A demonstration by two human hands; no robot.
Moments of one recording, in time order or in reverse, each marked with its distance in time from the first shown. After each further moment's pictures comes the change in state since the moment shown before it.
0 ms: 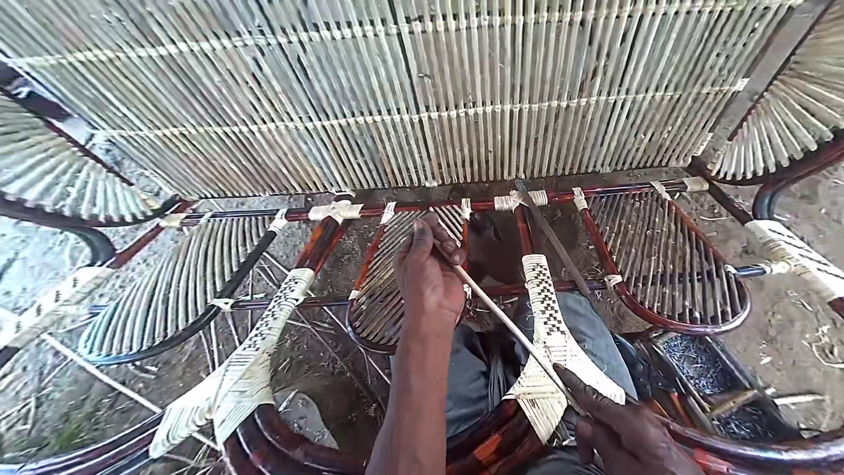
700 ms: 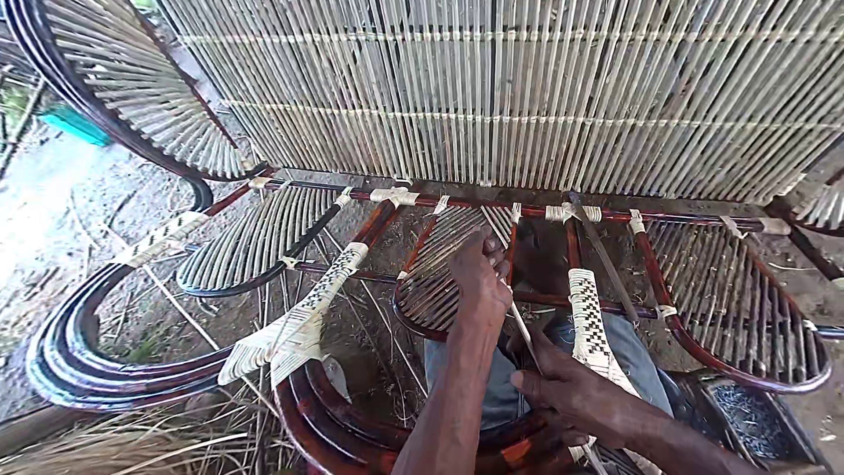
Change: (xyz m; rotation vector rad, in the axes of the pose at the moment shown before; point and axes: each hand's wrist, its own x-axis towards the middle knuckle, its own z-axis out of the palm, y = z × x) left_hand 0.006 0.011 -0.009 -0.015 0.231 -0.121; right_hand 0.125 -0.058 0.035 0.502 -0.556 0.366
